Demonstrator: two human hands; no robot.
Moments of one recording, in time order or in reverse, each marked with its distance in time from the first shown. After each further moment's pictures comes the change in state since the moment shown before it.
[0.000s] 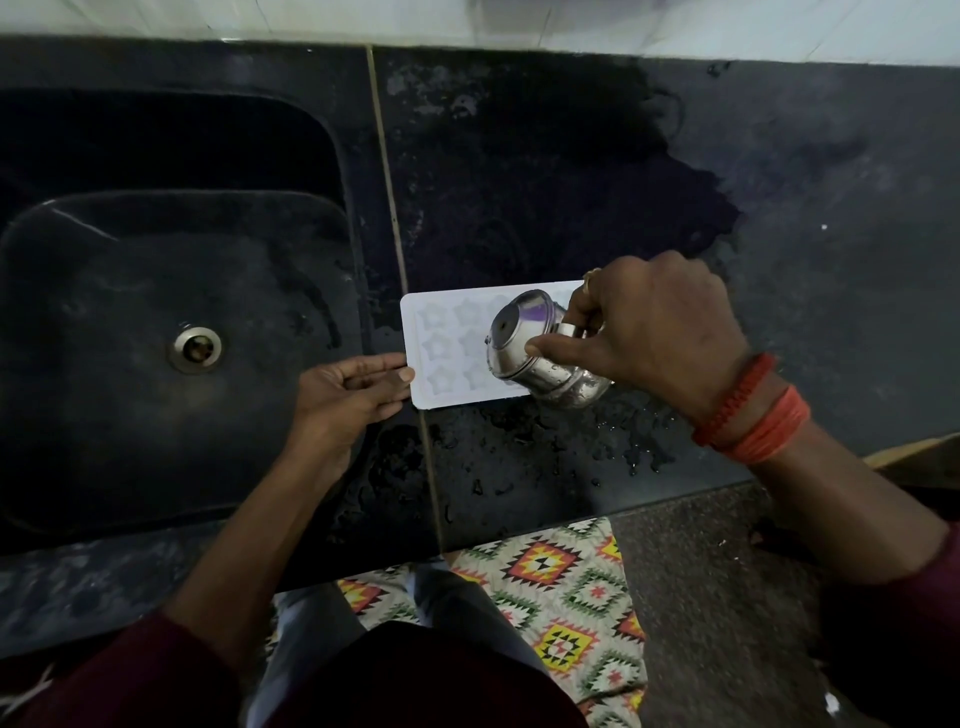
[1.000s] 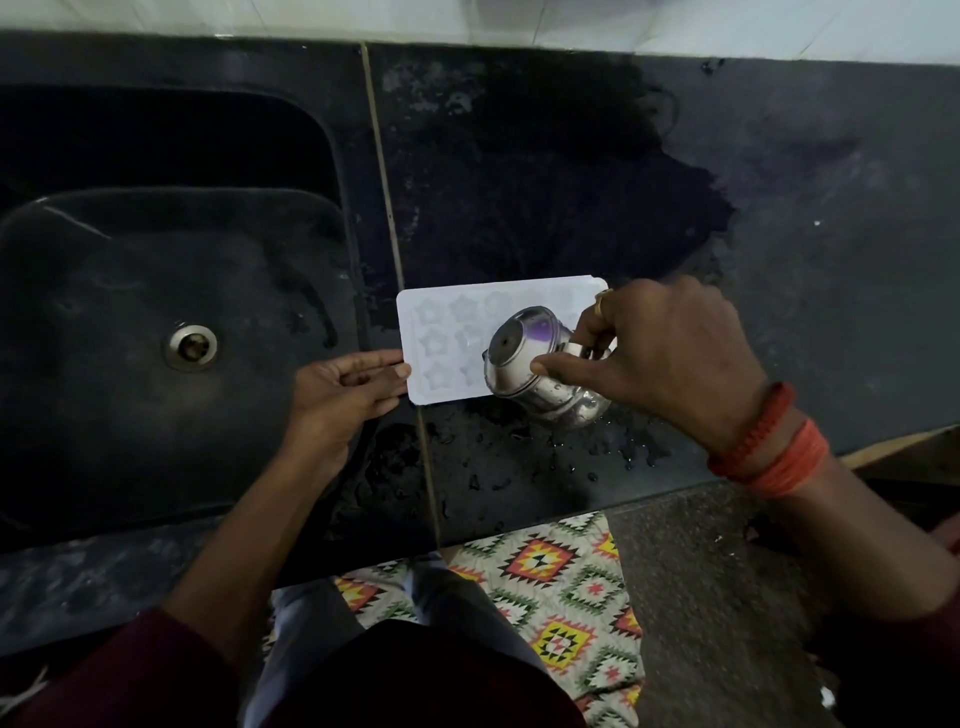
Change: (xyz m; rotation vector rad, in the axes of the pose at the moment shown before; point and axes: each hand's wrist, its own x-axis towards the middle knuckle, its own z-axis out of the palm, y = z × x) left_hand -0.003 0.001 0.001 0.008 0.012 0.007; right_hand -0.025 0.002 -0.007 0.076 -0.081 0.041
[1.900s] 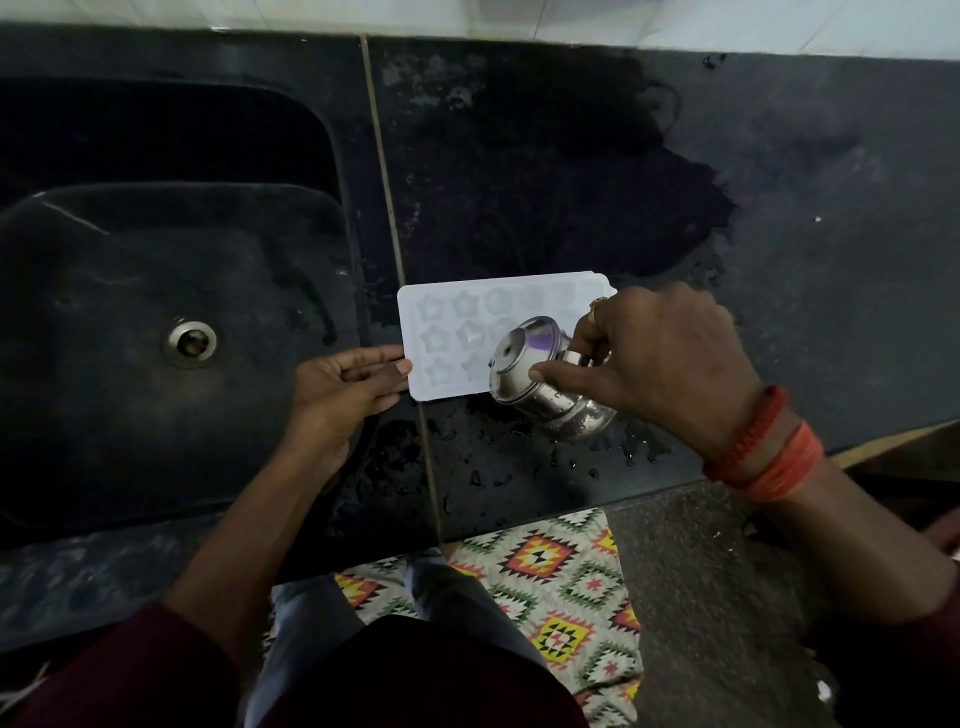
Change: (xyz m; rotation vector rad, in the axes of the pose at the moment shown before) left_hand 0.002 -0.001 -0.001 -0.006 -0.014 -0.007; right_hand -0.003 -0.005 0.006 -0.077 -0.014 -0.012
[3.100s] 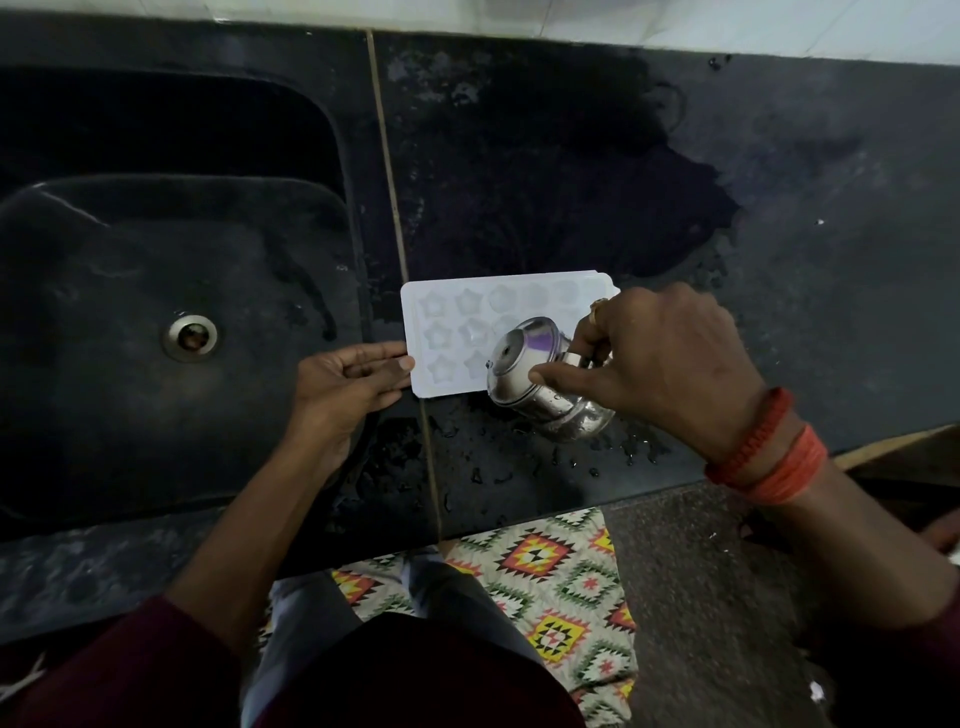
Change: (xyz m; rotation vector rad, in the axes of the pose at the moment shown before) left_hand 0.001 -0.002 -0.001 -0.024 0.002 -0.001; right_hand -0.001 -0.003 -0.001 0.014 -0.019 -0.015
